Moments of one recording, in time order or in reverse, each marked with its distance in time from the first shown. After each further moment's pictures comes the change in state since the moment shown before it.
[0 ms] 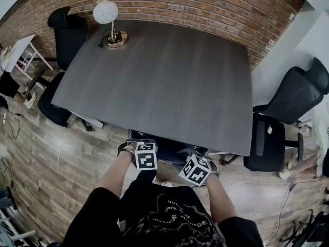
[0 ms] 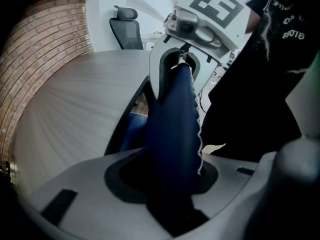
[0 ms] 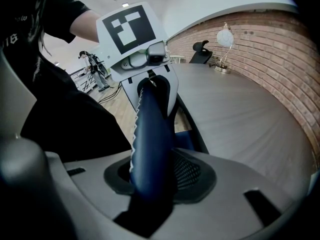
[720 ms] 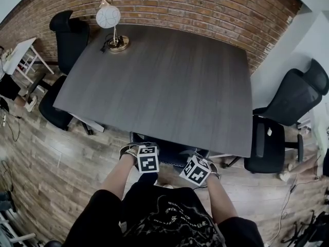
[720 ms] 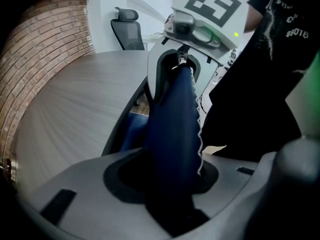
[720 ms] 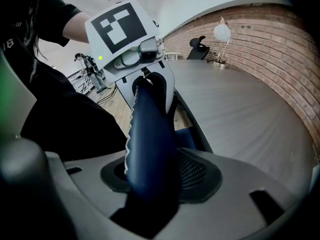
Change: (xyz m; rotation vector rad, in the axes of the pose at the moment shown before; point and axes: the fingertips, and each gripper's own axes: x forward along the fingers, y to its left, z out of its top) left arm 0.001 -0.001 -0.004 -0.003 -0.010 0.022; right arm 0.007 0.001 -0.001 0.047 0.025 0.000
